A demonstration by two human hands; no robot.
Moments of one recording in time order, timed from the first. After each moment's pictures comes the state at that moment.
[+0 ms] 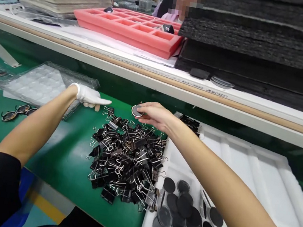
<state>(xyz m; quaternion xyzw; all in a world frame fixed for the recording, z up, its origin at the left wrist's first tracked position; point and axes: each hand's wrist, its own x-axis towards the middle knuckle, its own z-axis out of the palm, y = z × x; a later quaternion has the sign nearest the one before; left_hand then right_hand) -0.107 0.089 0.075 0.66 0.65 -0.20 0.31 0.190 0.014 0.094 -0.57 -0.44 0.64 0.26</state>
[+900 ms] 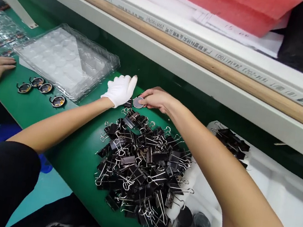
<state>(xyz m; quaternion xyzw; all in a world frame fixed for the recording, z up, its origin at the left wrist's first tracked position) -0.054 0.070 -0.005 0.65 0.75 0.06 0.07 0.110 0.113 0.013 -0.57 -0.58 0.57 0.10</state>
